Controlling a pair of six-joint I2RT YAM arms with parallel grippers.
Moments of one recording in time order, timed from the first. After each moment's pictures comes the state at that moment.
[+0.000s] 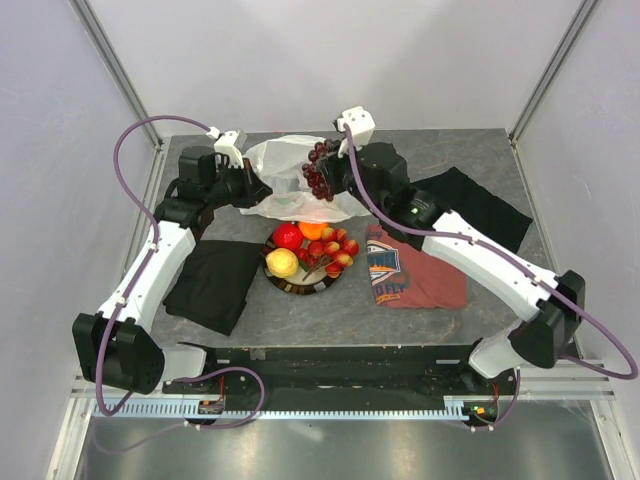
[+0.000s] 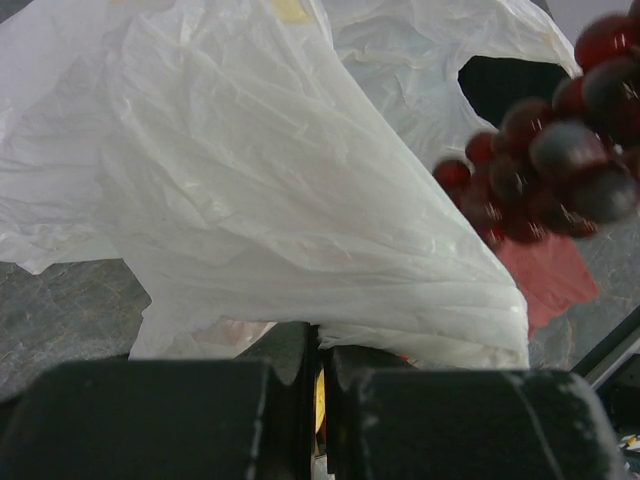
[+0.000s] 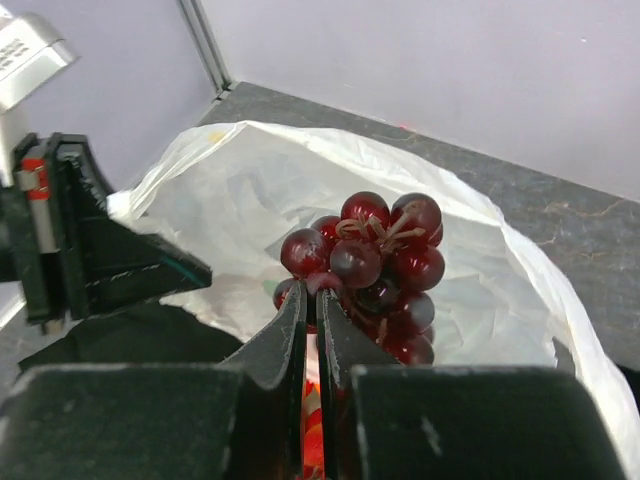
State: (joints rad) left arm -0.20 1.30 1.16 -0.34 0.40 -0.24; right arm 0.82 1.48 1.46 -0.10 0.24 0.18
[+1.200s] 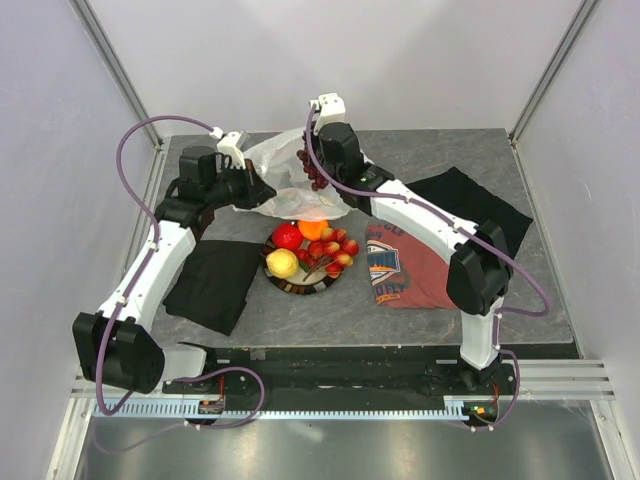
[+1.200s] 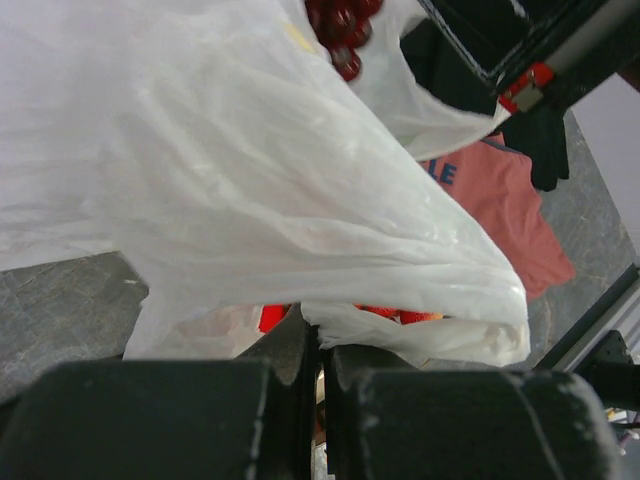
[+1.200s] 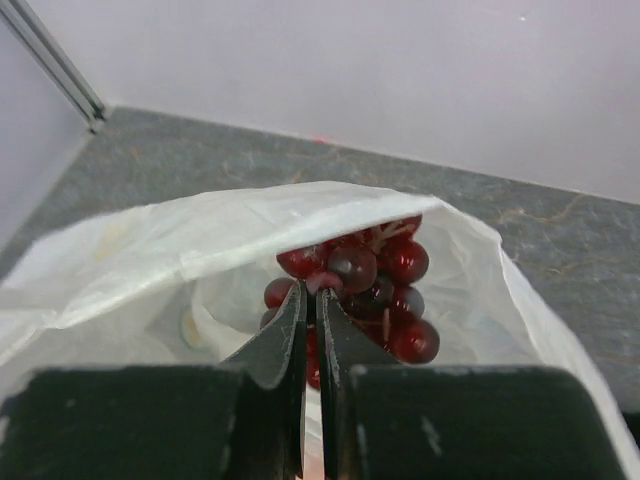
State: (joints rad) left arm -0.20 1.30 1.16 -0.34 0.46 -0.24; right arm 0.73 1.93 1.75 0.00 0.38 0.16
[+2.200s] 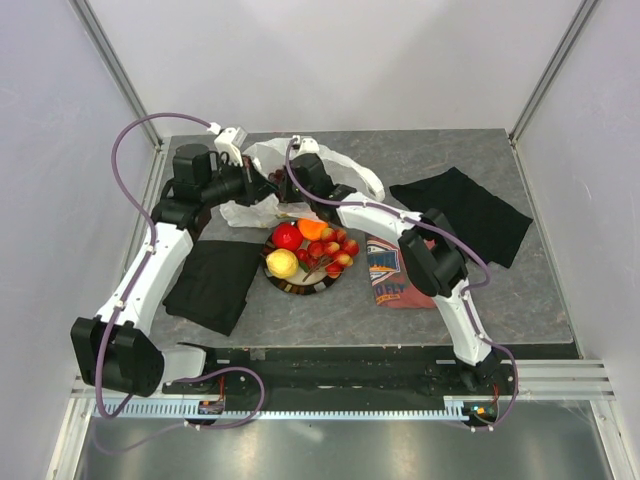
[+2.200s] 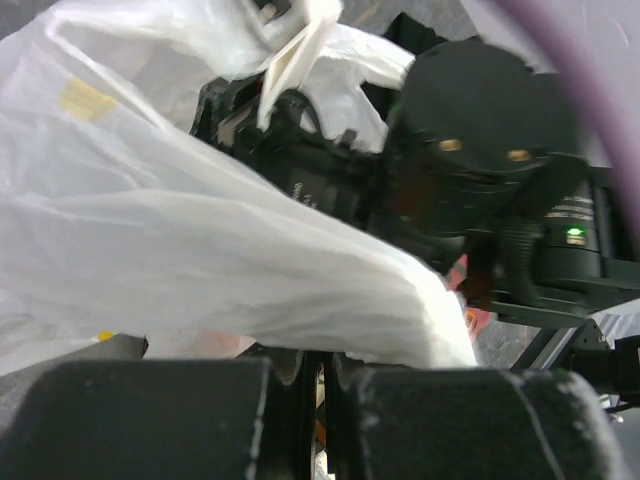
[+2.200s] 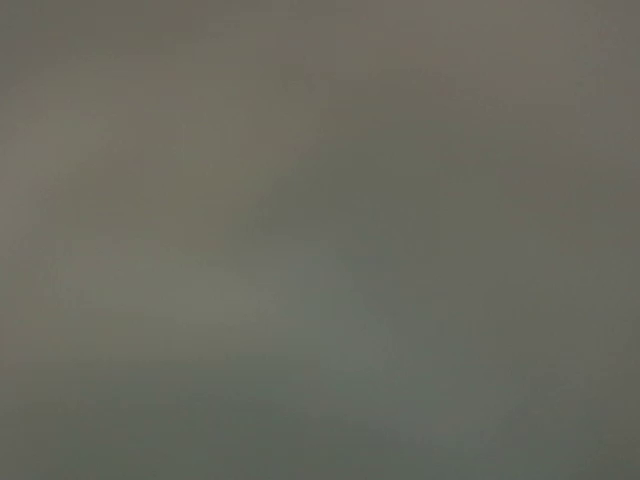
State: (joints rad) left arm -0.19 1.29 1.16 -0.28 0.56 -0.24; right arm 0.77 2.23 1.80 0.04 0.16 0.52
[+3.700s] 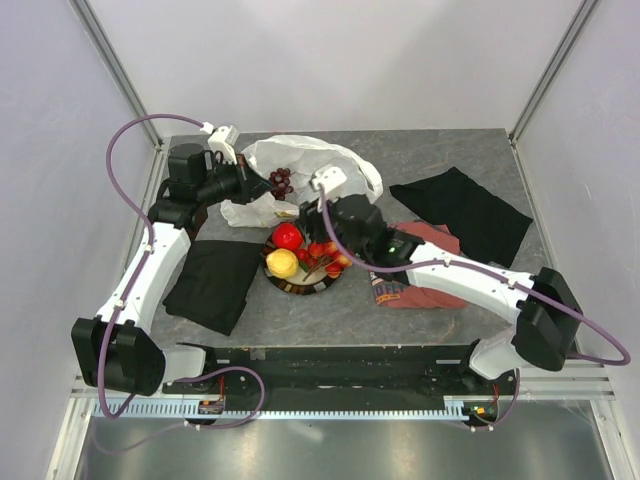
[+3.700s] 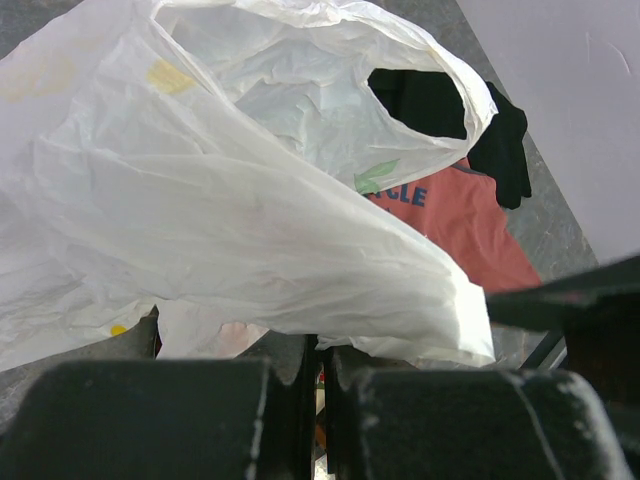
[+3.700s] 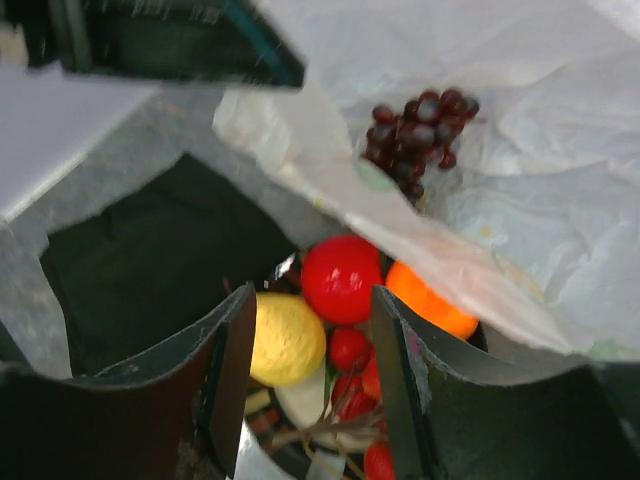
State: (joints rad) left arm -0.15 1.28 1.16 -0.27 0.56 -0.27; right arm 0.90 1.48 1.12 0.18 0.16 0.20
